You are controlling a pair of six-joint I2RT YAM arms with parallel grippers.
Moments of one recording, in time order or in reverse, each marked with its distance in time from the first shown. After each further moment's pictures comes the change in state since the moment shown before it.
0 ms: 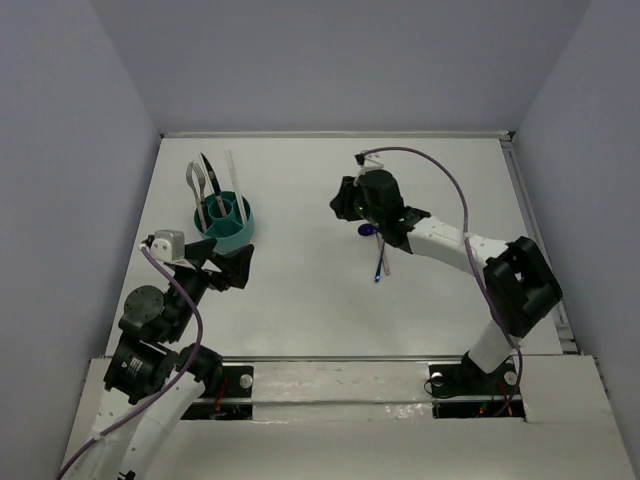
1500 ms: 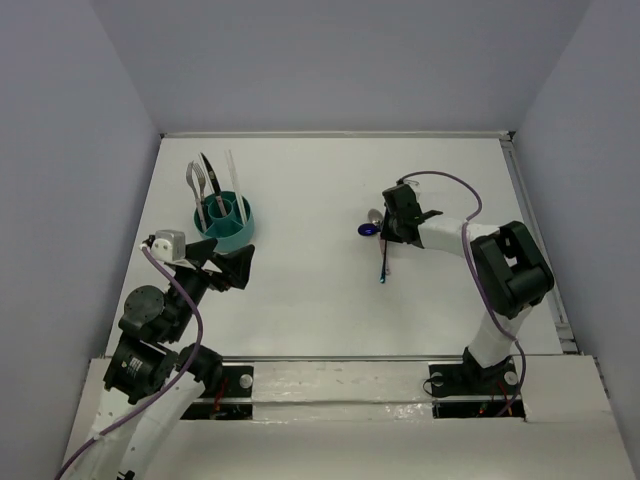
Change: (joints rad) left arm -0.008 0.000 0.000 0.000 -0.001 0.002; right arm -0.227 0.093 -0.134 -0.290 0.179 0.104
